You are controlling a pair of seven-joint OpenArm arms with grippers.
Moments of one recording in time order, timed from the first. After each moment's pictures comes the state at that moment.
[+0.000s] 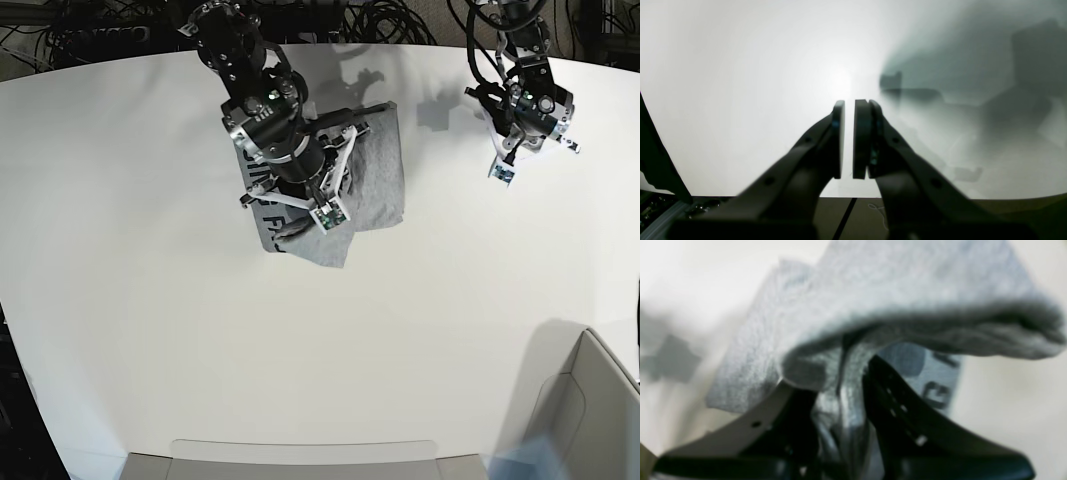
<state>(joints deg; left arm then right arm) 14.2 -5.1 -19.5 112.5 4.7 -36.5 78.2 -3.7 -0.9 -30.9 109.5 -5.8 3.5 -64.9</state>
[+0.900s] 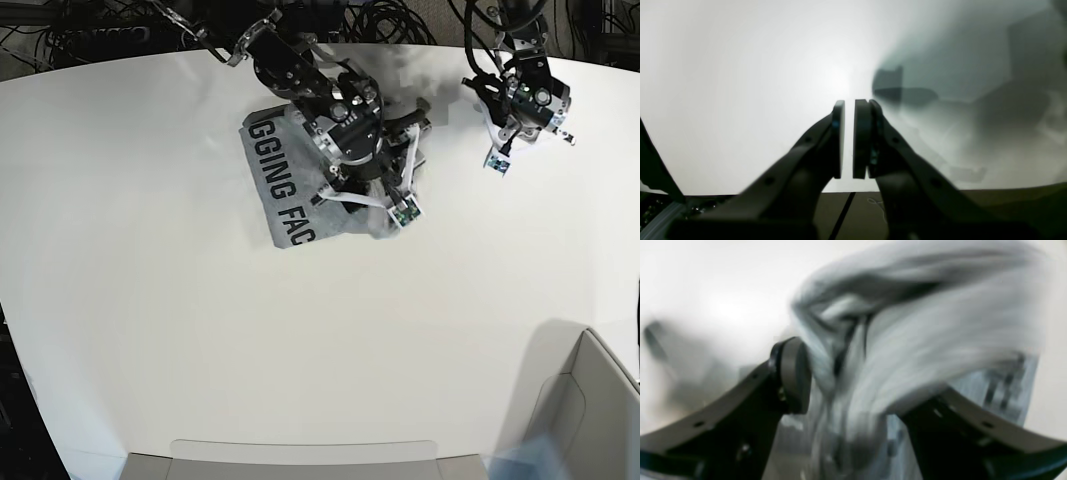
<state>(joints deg) 16.5 -5.1 -19.0 112.5 4.7 -36.5 77.5 6.6 -4.4 -47.6 97.3 -5.3 -9.9 -64.3</state>
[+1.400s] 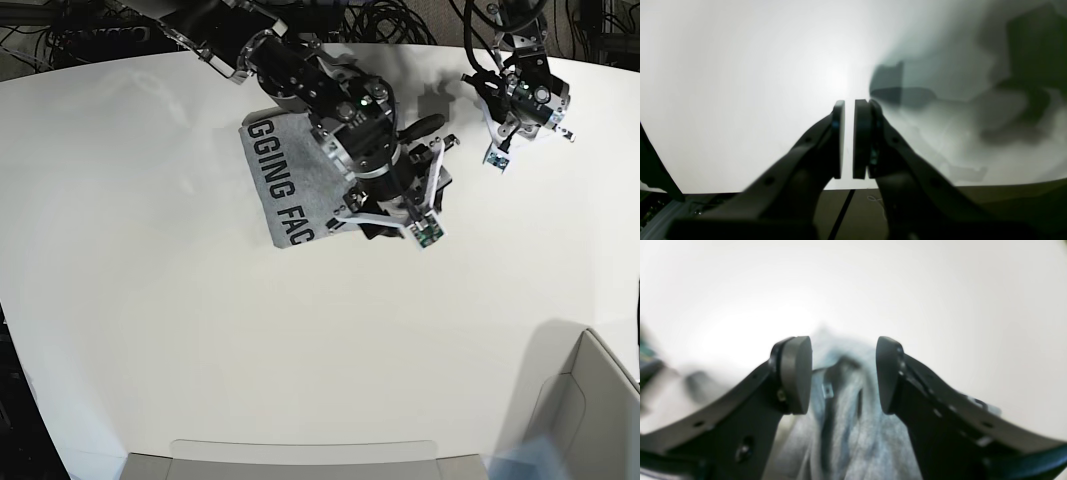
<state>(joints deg) 17.0 -5.1 -19.0 112.4 4.6 -36.5 77.9 10.2 -4.6 -51.5 106.3 -5.7 -14.4 -64.5</state>
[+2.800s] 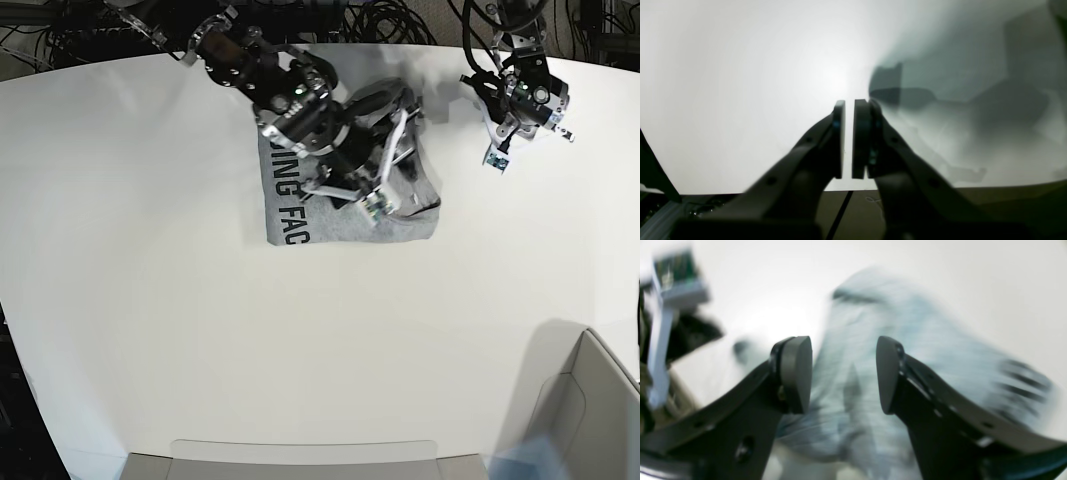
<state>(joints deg) 16.6 -4.4 -19.0 112.4 4.7 -36.5 77.6 4.7 7.0 -45.9 112.8 11.6 -11.3 -56.7</state>
